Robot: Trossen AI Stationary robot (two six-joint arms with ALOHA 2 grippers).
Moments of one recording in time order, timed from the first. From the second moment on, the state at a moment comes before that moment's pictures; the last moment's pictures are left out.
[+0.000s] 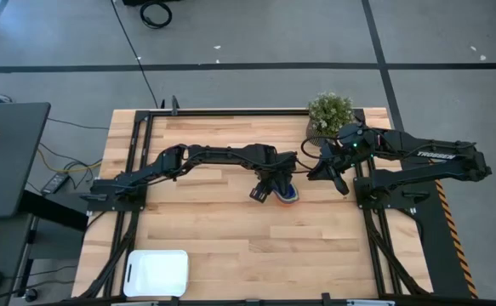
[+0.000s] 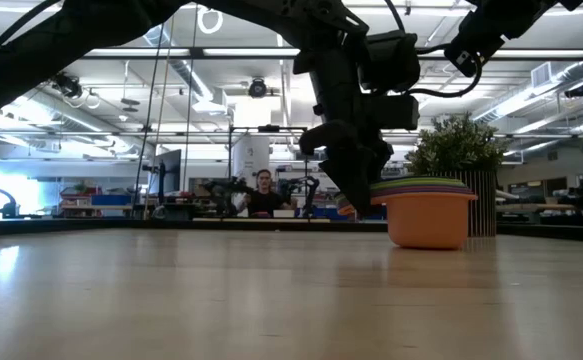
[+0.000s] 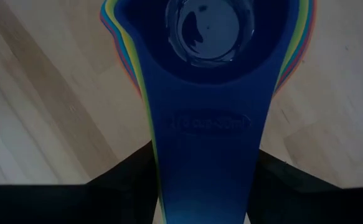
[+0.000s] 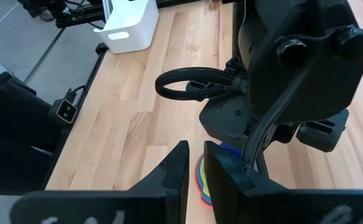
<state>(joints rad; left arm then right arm) 0.07 2.44 2.18 -0.99 0.07 0.61 -0.17 0.81 0.82 -0.62 -0.37 0.03</state>
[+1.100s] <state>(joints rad) 0.07 2.44 2.18 -1.00 0.07 0.61 -0.17 0.81 0.82 -0.61 -0.37 0.03</state>
